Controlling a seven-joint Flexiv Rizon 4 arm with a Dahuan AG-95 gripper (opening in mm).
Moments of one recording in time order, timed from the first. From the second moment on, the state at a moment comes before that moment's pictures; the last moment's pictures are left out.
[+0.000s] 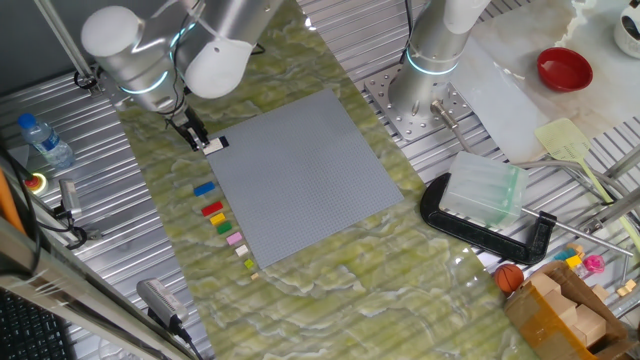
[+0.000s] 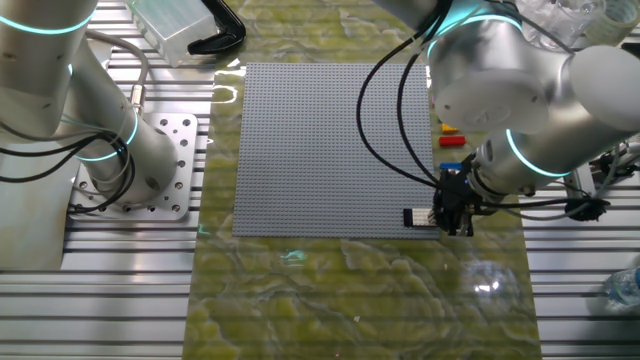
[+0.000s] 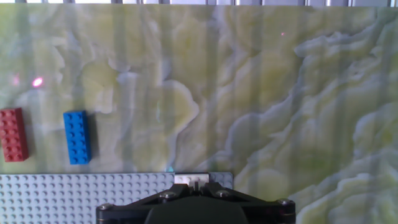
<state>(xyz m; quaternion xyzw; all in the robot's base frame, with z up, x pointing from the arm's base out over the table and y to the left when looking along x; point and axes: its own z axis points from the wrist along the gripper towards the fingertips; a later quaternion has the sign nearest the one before) 0.566 -0.109 0.017 0.00 -0.99 0.01 0.10</state>
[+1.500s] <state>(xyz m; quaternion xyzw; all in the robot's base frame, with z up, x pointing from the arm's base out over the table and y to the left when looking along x) 0.554 -0.089 0.016 0.00 -0.99 0.06 0.11</state>
